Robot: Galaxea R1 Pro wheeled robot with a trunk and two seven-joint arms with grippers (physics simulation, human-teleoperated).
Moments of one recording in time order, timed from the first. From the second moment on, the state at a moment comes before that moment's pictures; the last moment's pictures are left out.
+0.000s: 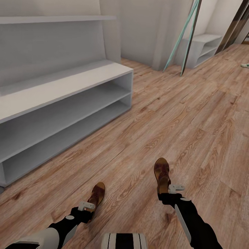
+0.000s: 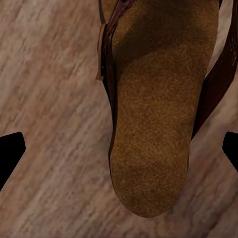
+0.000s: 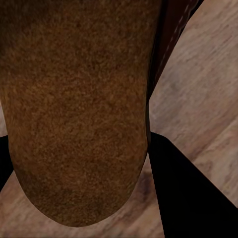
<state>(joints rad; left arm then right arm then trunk) -0.69 0.02 -0.05 -0.02 -0.17 -0.11 -0.03 -0.37 -0.01 -0.03 -1.08 0.00 0.57 0.00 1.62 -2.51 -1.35</state>
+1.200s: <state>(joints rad) -0.69 0.02 -0.05 -0.03 -0.18 -0.11 -0.03 -0.37 0.00 -0.03 -1.08 0.00 0.57 0.00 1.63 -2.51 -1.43</state>
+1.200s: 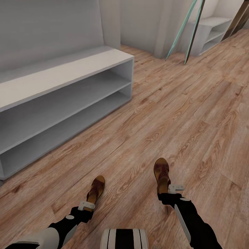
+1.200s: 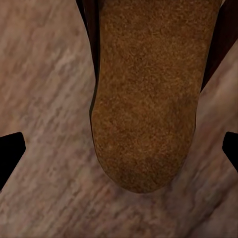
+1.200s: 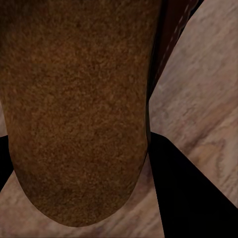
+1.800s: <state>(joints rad) -0.69 0.03 -0.04 -0.03 -0.18 -0.11 -0.03 -0.37 0.00 -0.03 -1.08 0.00 0.57 0.00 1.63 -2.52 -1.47</state>
